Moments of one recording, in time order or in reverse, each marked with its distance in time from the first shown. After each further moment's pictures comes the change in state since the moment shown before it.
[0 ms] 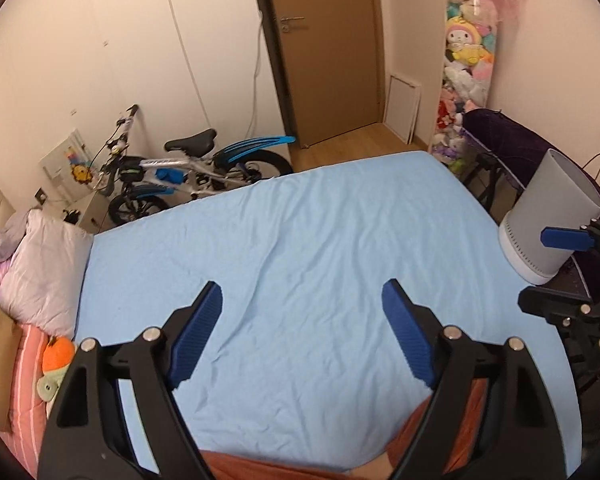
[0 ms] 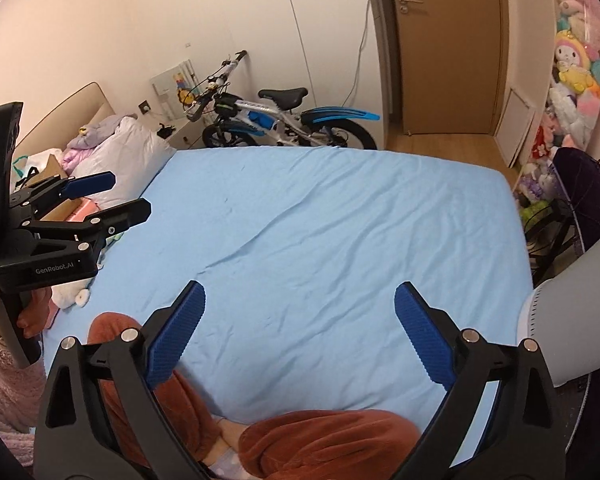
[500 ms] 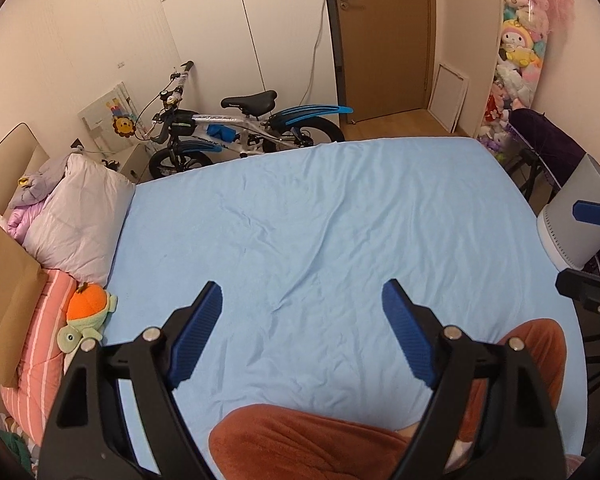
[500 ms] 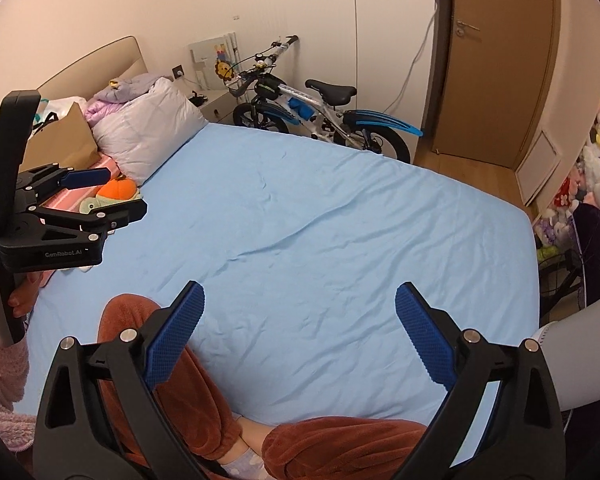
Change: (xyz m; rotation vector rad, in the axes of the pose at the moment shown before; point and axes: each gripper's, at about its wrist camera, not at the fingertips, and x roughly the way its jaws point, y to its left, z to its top) left arm -0.019 0.101 -0.054 -0.104 0.077 0.078; right arm 0.014 0.115 0.009 -0.197 0.030 -0.011
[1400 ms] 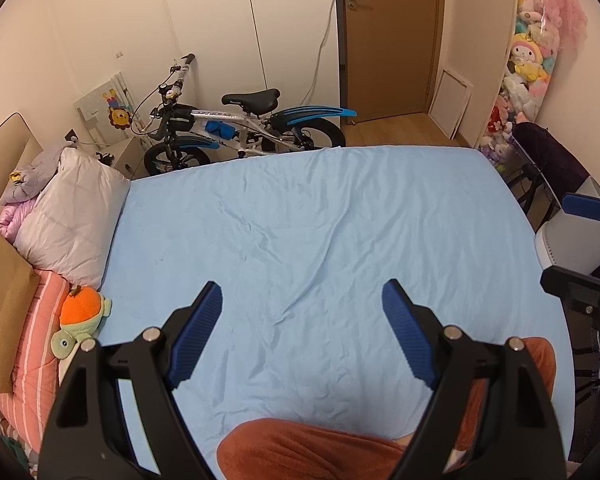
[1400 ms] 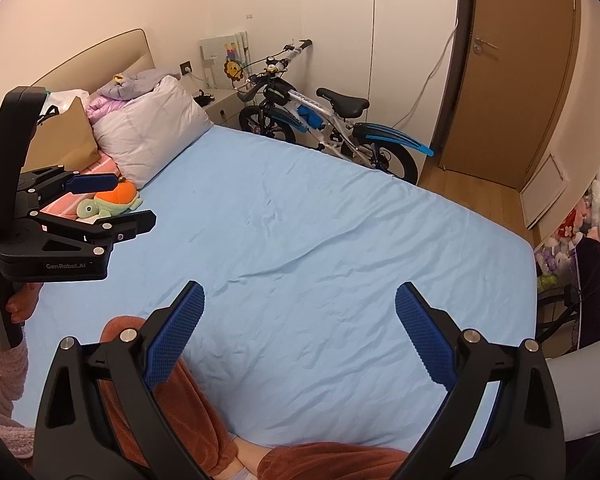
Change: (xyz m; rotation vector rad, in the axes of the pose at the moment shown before) left arm 0.009 0.023 0.028 -0.038 0.010 -0.025; right arm 0.015 0.010 0.054 -0.050 -0.004 -0.011
